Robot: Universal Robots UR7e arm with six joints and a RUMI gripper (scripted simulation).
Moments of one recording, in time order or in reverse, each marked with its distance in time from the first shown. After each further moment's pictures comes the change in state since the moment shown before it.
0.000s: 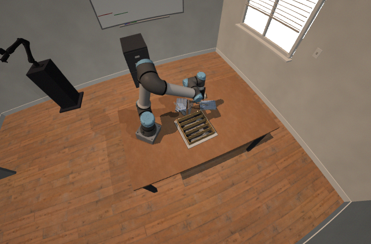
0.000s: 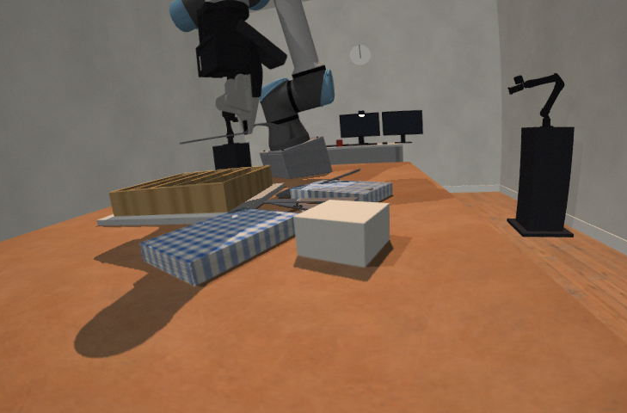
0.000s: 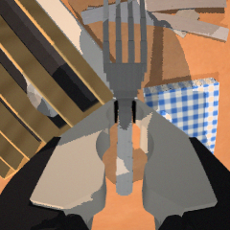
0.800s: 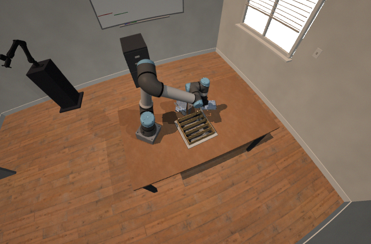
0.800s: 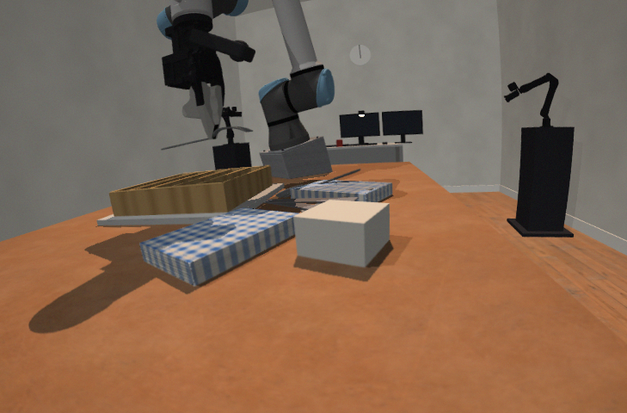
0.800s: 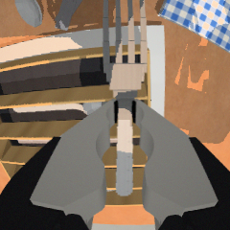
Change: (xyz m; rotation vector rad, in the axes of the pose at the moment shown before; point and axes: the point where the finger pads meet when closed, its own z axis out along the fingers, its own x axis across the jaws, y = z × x) arm -0.051 0.044 0.000 0.007 0.005 1.019
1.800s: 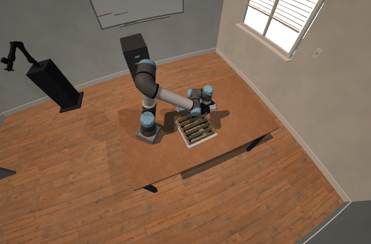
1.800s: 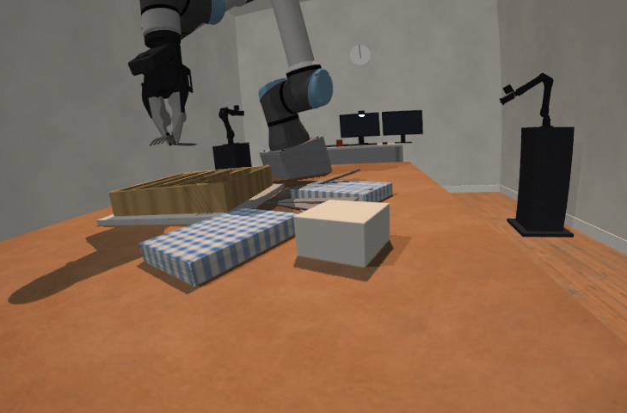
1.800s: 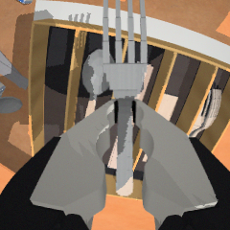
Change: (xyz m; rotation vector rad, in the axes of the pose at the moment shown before) arm -0.003 0.101 -0.003 0.008 0.004 1.272
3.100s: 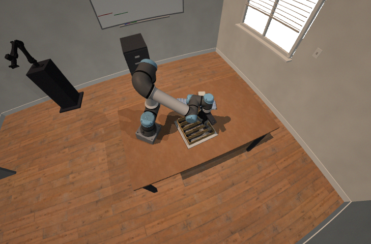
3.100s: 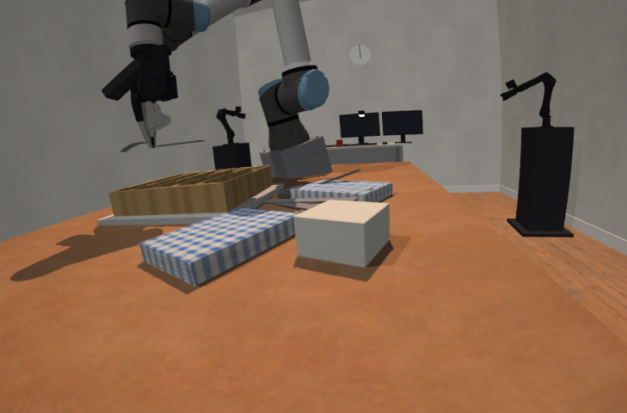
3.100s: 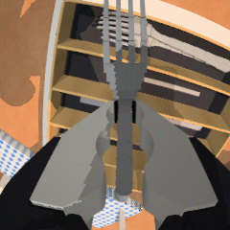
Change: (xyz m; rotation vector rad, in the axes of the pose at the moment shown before) arm 0.084 0.071 -0.006 0.016 0.009 1.541
